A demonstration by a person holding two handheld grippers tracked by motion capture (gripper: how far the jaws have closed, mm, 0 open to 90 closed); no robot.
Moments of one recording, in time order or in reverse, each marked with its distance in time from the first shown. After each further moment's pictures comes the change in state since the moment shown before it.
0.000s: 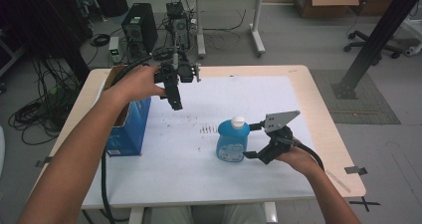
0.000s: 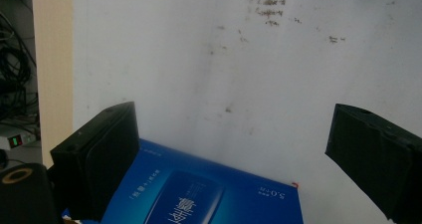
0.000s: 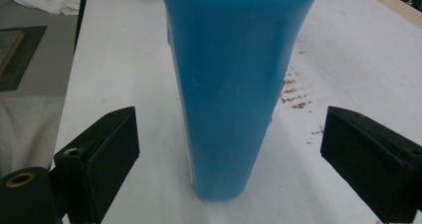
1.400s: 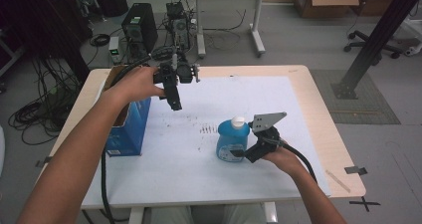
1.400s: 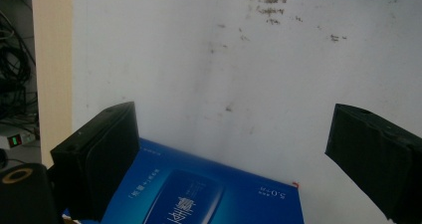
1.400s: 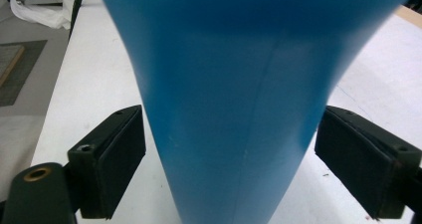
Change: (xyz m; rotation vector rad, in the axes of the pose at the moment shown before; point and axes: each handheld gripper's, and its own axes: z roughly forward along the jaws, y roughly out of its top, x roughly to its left) left arm 0.000 -0.003 0.001 -0.004 0.001 -0.003; right arm -0.002 0.001 0.034 -0.049 0.003 0.015
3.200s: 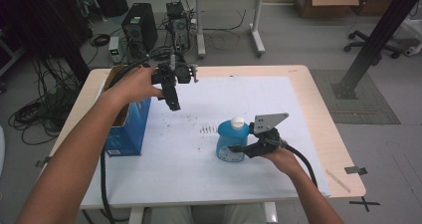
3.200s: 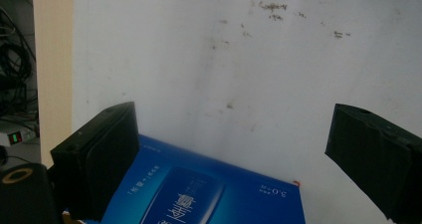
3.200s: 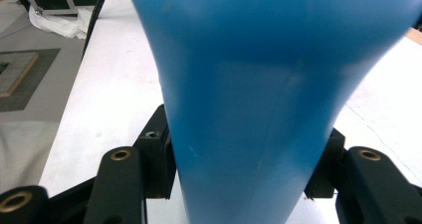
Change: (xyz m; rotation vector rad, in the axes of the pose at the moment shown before) left arm 0.000 -0.005 0.002 0.001 0.007 -0.008; right arm 0.002 0.000 -0.001 -0.059 0.035 -0.032
